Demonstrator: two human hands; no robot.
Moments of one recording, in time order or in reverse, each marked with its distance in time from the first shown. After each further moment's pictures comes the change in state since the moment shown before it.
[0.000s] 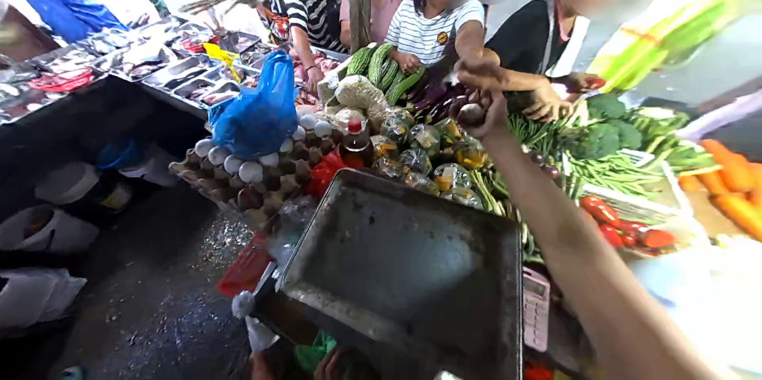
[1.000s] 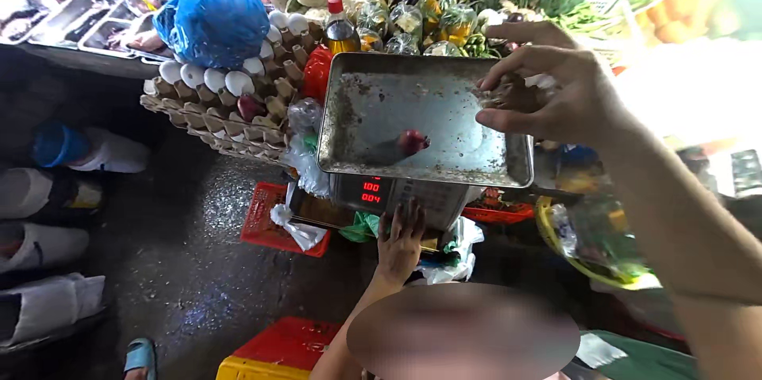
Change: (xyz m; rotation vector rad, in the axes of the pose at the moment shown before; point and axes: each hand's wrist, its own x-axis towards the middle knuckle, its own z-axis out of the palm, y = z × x) left_hand 0.022 -0.027 -0.010 0.512 -0.293 0.873; right_hand -0.398 -0.021 0.097 -1.419 -0.359 -0.573
